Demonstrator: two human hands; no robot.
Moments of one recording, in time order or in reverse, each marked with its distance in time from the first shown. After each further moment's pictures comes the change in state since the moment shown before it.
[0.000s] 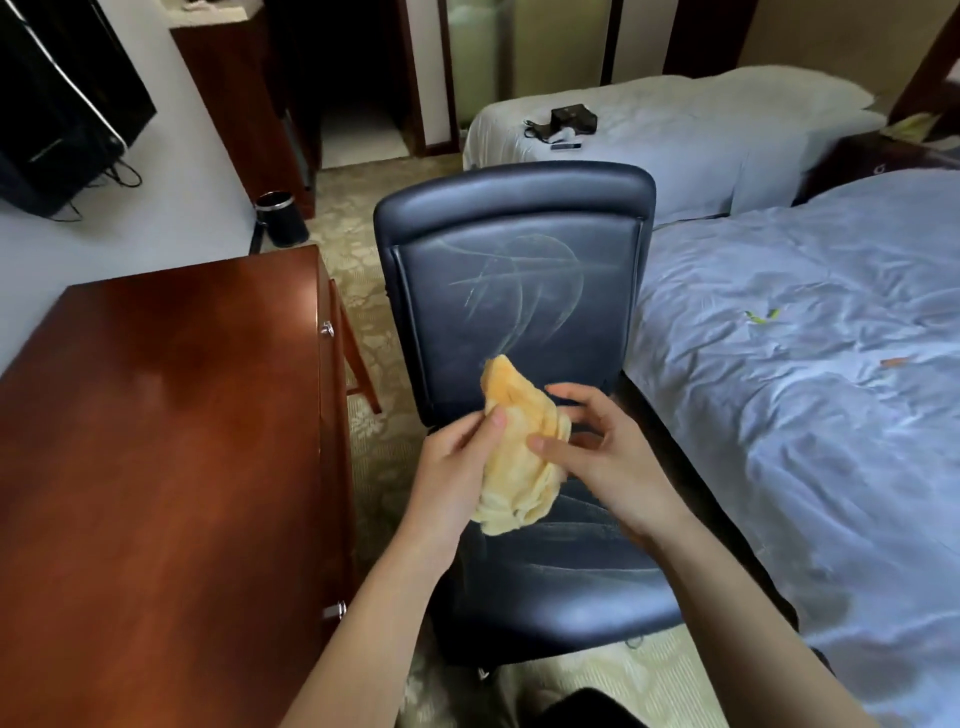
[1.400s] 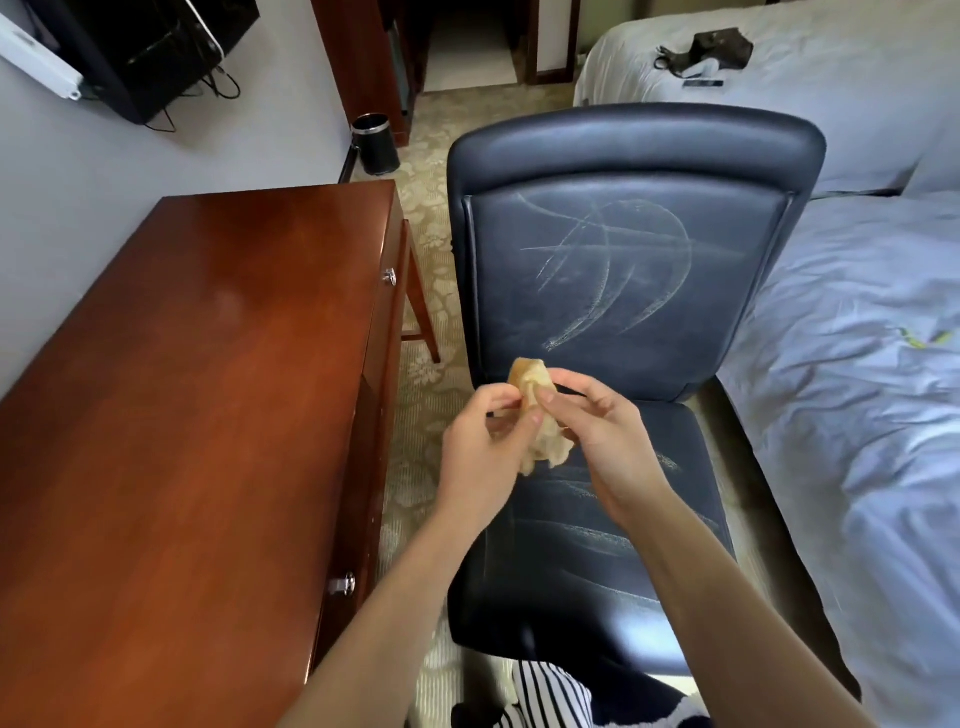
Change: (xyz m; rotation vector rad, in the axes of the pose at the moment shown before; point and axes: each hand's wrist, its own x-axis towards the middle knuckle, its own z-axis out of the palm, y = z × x) left_hand 0.076 -0.035 -0.006 0.341 0.338 0.129; right_hand 0.103 0.037 0.026 0.207 -0.120 0.203
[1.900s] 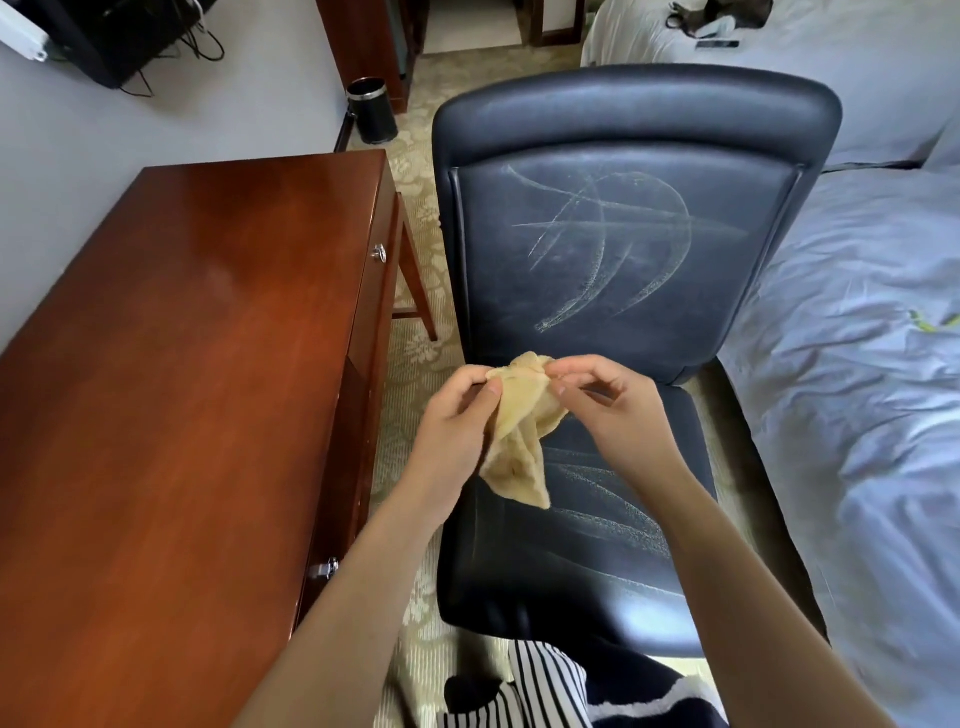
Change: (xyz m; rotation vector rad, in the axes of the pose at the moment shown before) left_hand 0.012 0.002 0.002 -0.157 -0.094 -0.209; right_hand 0.018 -0.001 -0.040 -0.415 0.013 -0.249
